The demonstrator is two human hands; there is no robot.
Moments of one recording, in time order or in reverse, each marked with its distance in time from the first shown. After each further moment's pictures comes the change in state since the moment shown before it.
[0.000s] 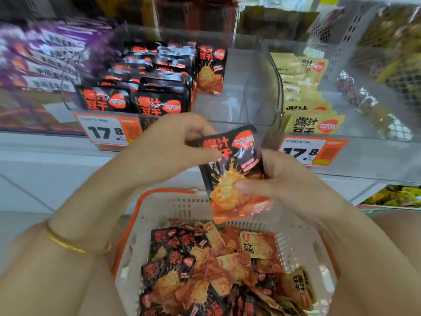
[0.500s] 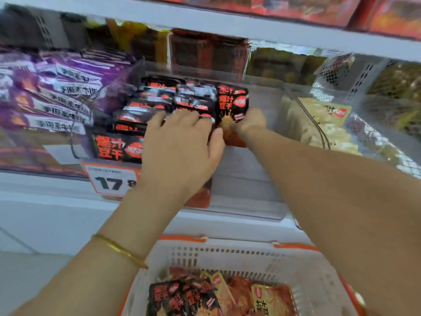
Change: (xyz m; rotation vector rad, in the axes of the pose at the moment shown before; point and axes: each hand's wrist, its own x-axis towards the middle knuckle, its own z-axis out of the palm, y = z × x) left_hand 0.075 -0.038 -0.039 0.942 0.507 0.136; right_hand 0.272 -0.019 -0.024 -0.500 0.607 0.226
